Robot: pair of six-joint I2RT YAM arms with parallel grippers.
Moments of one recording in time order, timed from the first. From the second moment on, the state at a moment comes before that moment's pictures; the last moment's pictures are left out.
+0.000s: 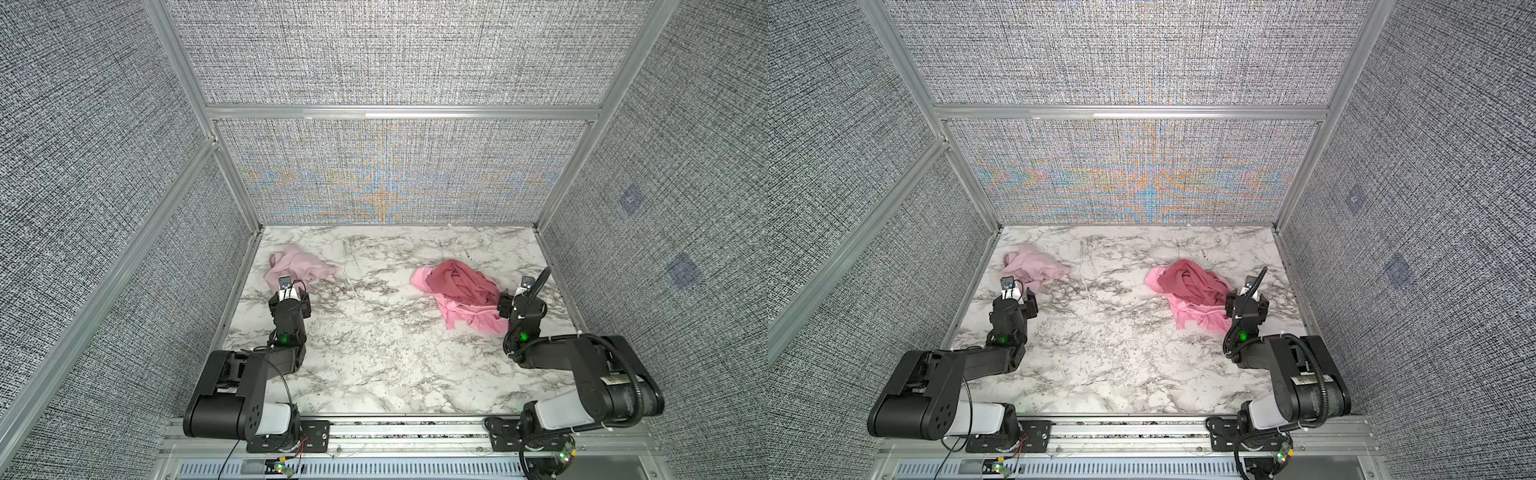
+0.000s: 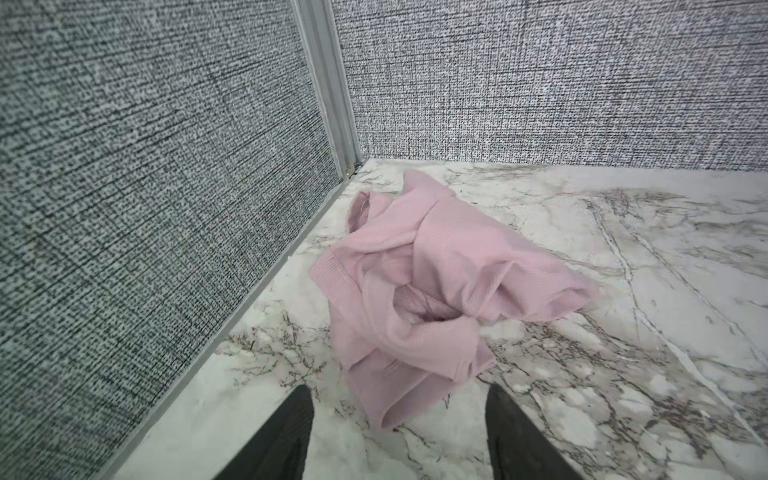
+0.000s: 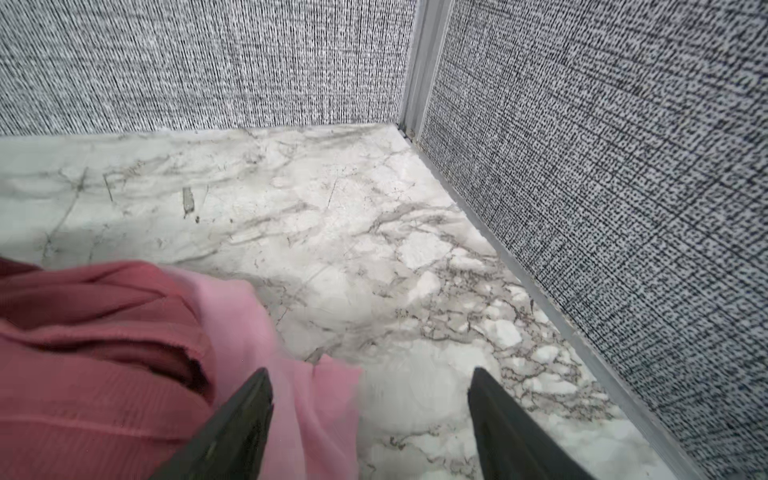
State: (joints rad) left arm -0.11 1.41 0.28 0.88 -0.35 0.02; right arm 0.06 1.49 0.31 0.89 0.43 0.03
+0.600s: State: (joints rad) left arm -0.05 1.54 0.14 1.19 -0.17 0.06; right arm -0.01 1.54 0.32 0.93 0.14 0.02
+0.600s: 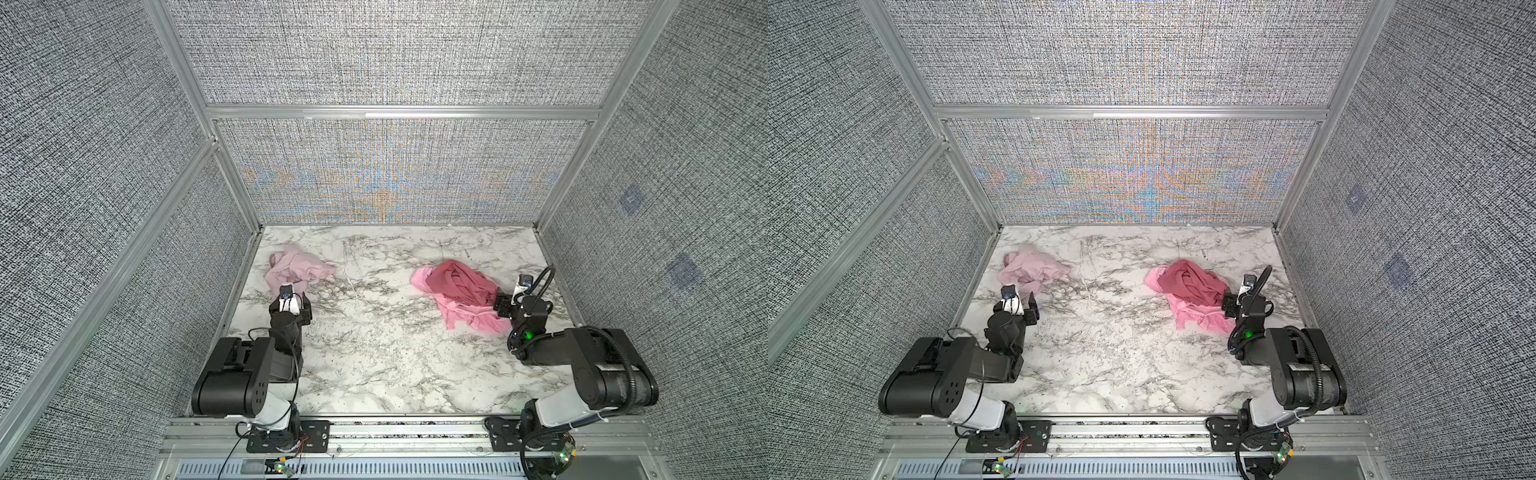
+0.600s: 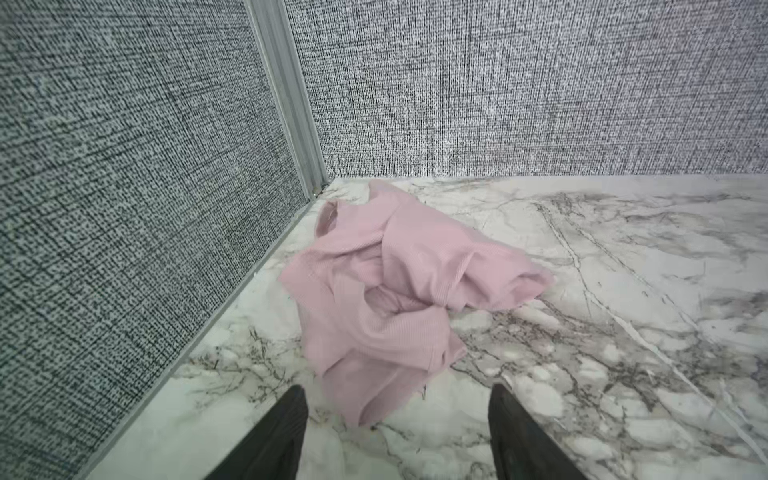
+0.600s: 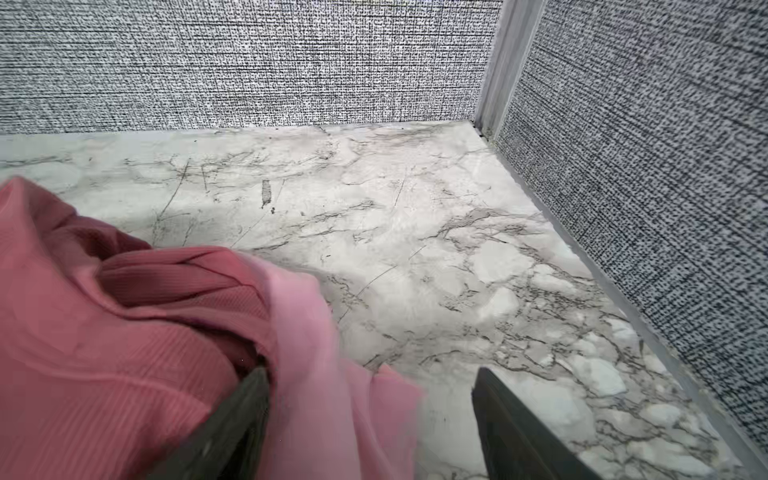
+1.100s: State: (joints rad) left arm -0.04 1.53 0.18 1.24 -0.10 0.06; right arm -0.02 1.54 0.32 0.93 0.10 0.01
